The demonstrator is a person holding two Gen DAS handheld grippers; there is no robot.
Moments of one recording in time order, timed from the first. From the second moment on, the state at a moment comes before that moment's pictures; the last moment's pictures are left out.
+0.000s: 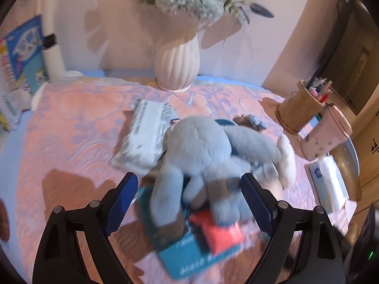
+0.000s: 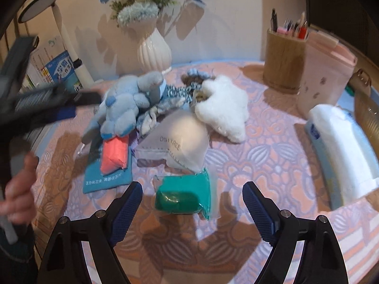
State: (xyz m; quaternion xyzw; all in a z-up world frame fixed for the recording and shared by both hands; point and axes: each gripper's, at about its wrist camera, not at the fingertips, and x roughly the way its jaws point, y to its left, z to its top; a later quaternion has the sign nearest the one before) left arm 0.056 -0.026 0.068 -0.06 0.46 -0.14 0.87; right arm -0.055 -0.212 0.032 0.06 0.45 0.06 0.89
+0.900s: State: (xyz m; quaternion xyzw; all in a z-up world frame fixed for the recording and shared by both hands) left arm 0.041 -0.039 0.105 -0.04 0.40 -0.16 0.90; right arm -0.074 -0.209 0.048 0.03 0.40 0.05 0.91
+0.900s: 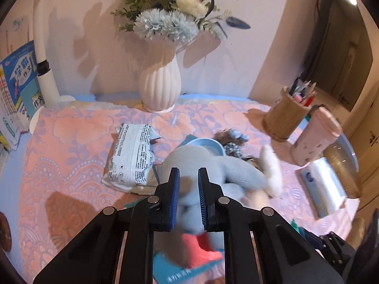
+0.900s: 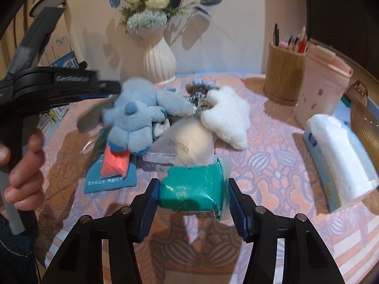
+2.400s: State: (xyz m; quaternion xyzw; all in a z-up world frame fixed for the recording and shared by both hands) left arm 0.027 -0.059 0.090 -0.02 0.43 -0.16 0.89; right arm -0.085 -0.258 0.044 0.10 0.40 0.05 0.91
